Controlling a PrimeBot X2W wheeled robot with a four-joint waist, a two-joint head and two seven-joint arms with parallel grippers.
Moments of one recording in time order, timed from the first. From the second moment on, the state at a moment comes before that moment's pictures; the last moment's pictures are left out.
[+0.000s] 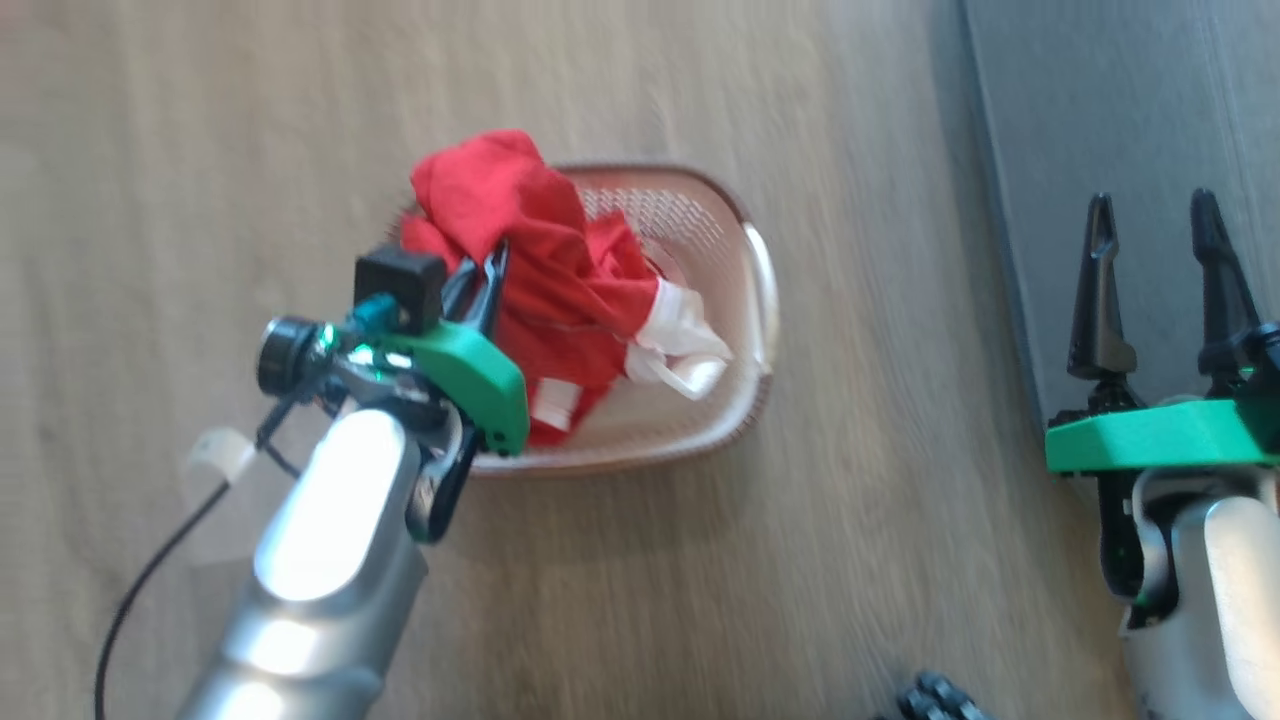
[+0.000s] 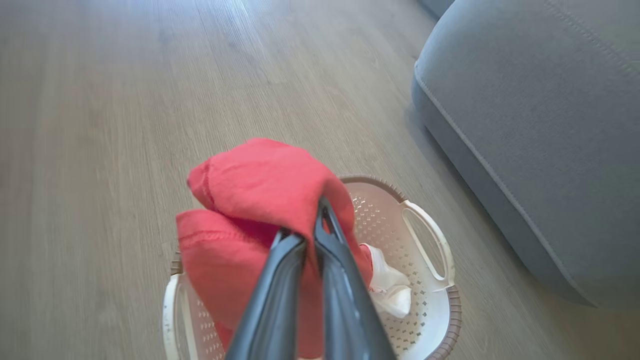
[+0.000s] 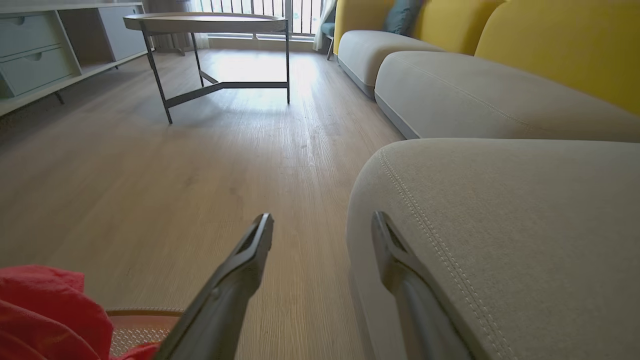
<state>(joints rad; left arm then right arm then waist) -0.57 0.07 -0.42 0.57 -0.29 -0.03 -0.10 -0.22 -0.09 -0.03 -0.04 0.17 0.12 -0.26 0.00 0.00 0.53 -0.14</state>
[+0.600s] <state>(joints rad) -0.29 0.14 -0.41 0.29 -0.33 0.02 -0.06 -0.03 -0.14 0.00 0.00 0.17 0.12 -0.26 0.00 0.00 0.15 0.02</state>
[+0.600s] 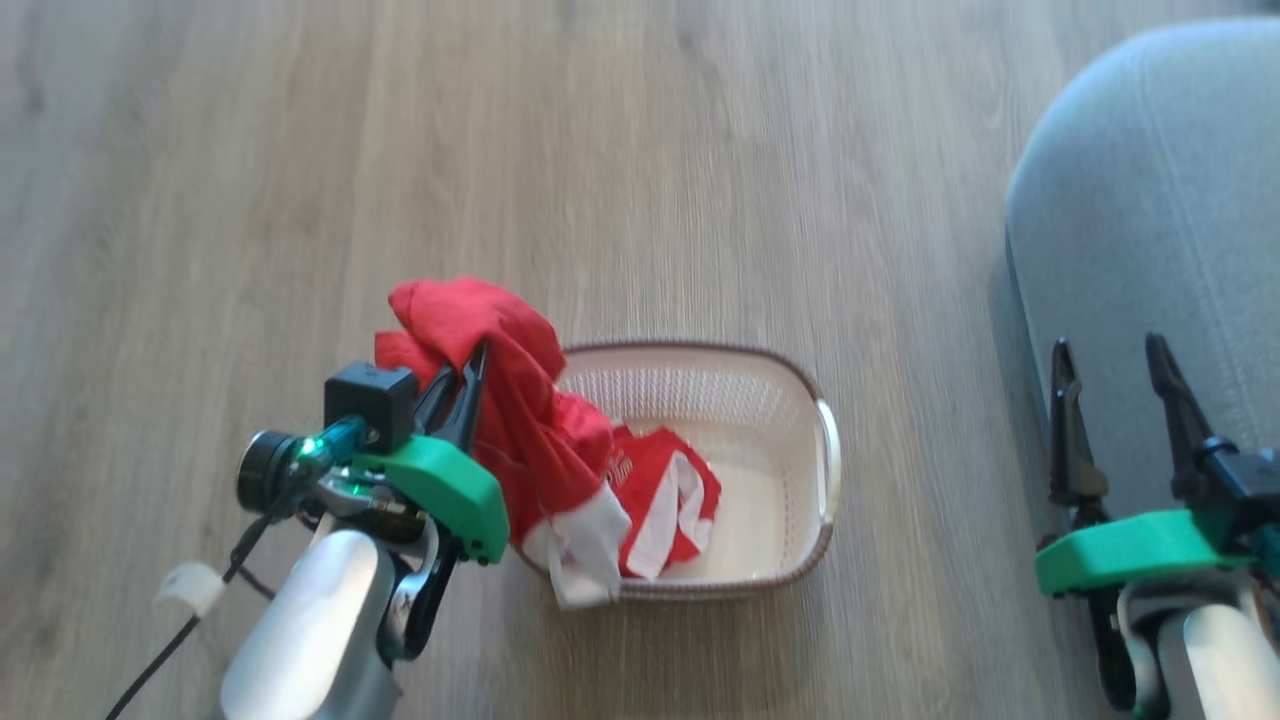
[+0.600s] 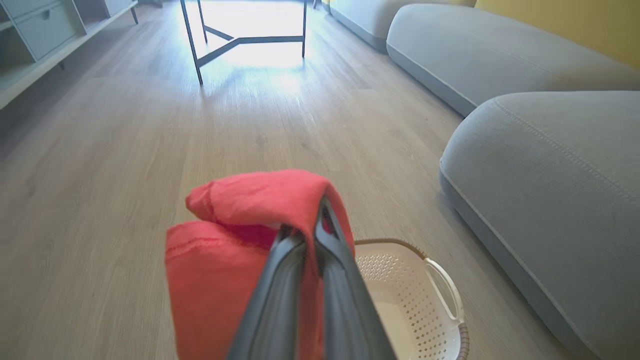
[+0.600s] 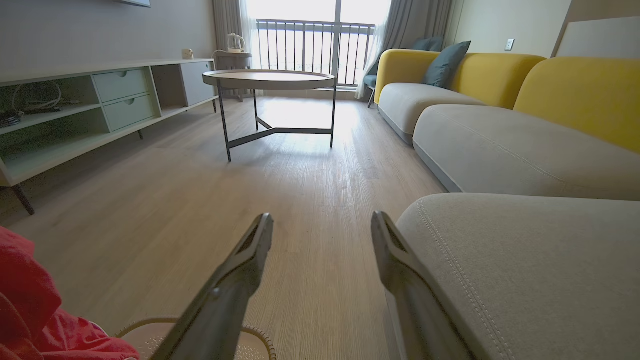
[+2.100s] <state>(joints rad) -0.49 0.09 -0.58 0.16 -0.32 0.00 0.07 -0.57 -0.13 0.79 0.41 0.24 0.12 -0.26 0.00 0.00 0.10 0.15</state>
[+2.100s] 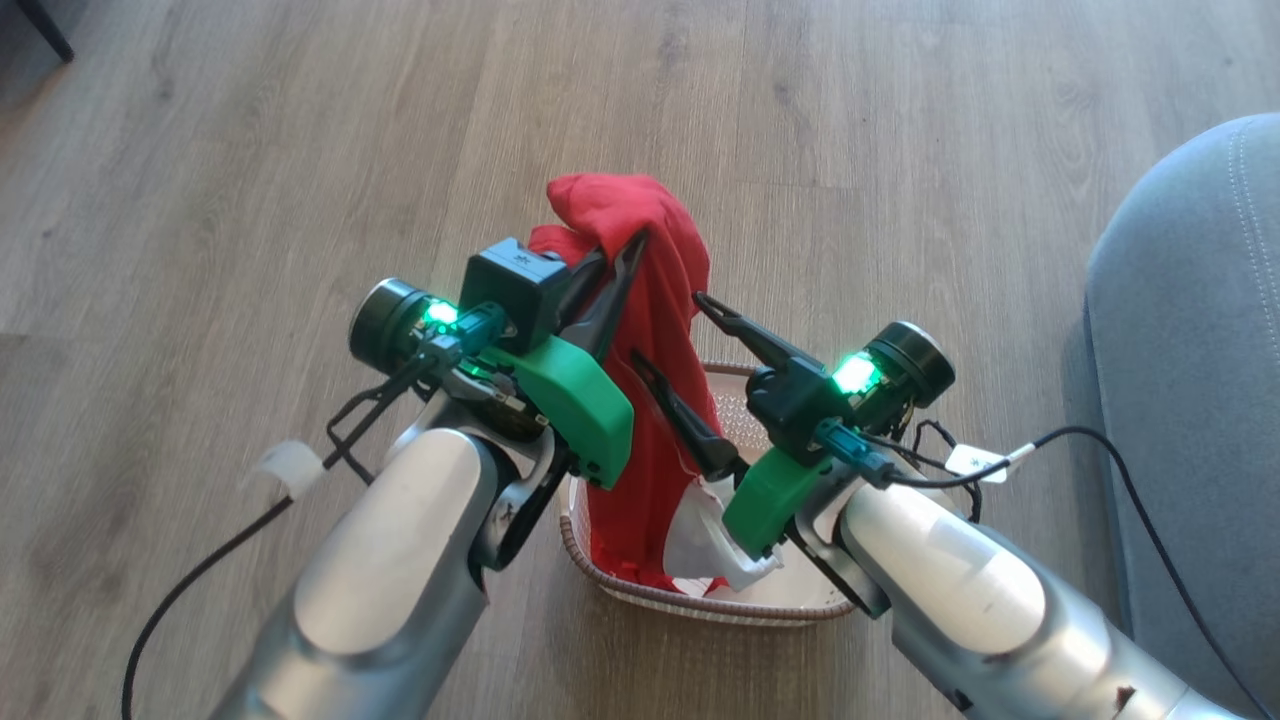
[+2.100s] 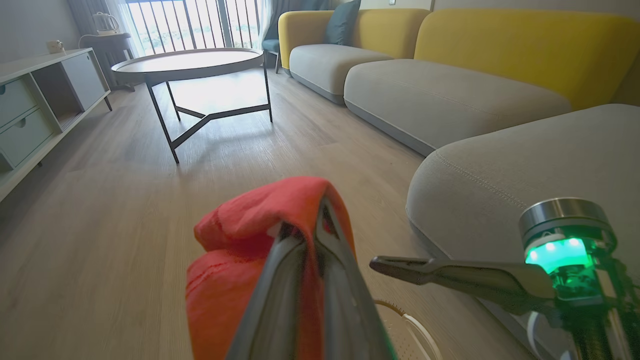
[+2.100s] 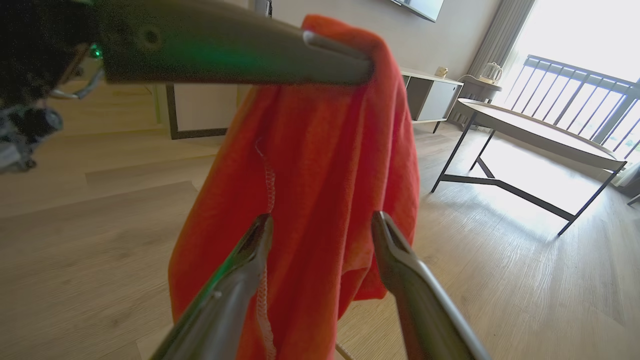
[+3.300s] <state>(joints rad) -0.48 0.09 -0.66 0.14 -0.35 -0.01 0.07 -0.57 -0.19 0.73 0.37 0.34 0.12 -0.26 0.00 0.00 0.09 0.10</state>
